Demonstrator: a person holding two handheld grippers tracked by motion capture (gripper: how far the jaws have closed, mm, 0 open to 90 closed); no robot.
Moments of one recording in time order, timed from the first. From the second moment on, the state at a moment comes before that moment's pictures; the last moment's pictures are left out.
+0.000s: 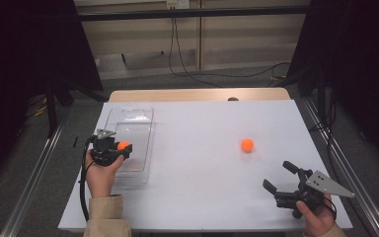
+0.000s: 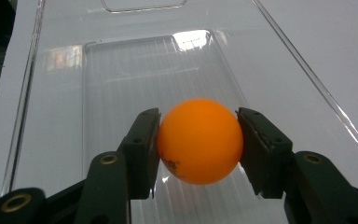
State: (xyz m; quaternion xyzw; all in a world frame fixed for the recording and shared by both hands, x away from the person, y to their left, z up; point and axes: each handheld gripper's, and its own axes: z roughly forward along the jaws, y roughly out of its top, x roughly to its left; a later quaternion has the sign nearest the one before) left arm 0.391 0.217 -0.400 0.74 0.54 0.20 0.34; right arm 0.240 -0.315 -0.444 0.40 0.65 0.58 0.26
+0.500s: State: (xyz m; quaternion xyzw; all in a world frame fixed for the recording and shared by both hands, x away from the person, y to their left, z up) left arm 0.393 0.216 -0.403 0.74 0.54 0.20 0.34; right arm 0.240 -0.315 -0.444 0.40 0.65 0.58 0.26
